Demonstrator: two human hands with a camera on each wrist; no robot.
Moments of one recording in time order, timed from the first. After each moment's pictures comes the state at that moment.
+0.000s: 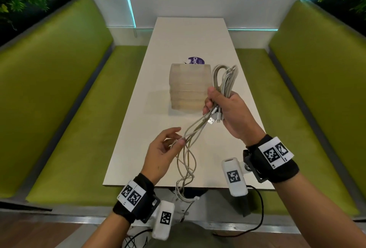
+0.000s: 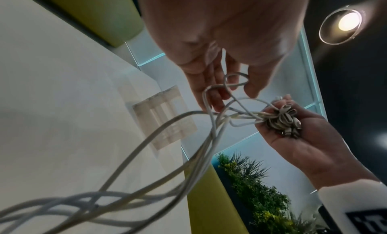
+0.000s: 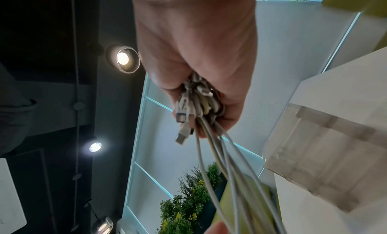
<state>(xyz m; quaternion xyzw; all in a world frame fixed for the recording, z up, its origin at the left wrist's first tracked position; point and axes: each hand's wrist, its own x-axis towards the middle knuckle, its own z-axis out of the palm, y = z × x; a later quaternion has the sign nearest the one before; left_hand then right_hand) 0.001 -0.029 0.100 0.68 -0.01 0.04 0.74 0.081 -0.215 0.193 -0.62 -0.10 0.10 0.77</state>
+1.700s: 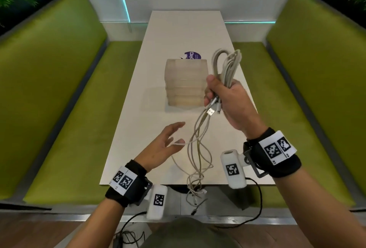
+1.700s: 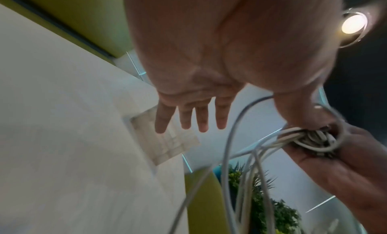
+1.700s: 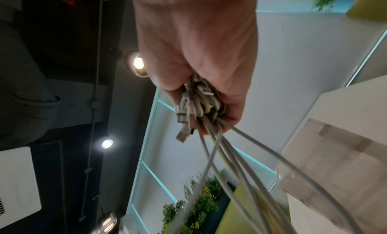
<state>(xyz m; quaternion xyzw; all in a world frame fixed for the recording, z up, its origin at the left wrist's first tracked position) 0.023 -0.014 0.111 0.76 -0.10 -0.19 0.61 0.084 -0.219 0.210 -0.66 -0.11 0.05 0.74</state>
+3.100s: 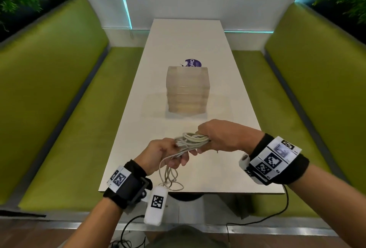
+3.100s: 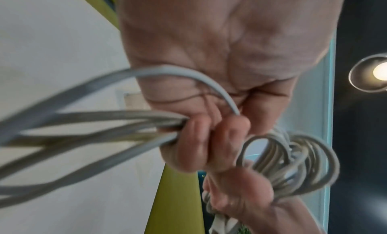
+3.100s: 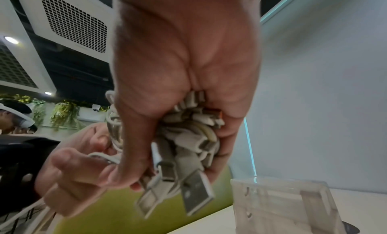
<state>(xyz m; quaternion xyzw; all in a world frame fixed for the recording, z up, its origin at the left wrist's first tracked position) 0.033 -0.014 0.130 0.58 -0.09 -0.34 0.74 0.073 -0.217 0.196 -0.90 -0.33 0.24 0.16</state>
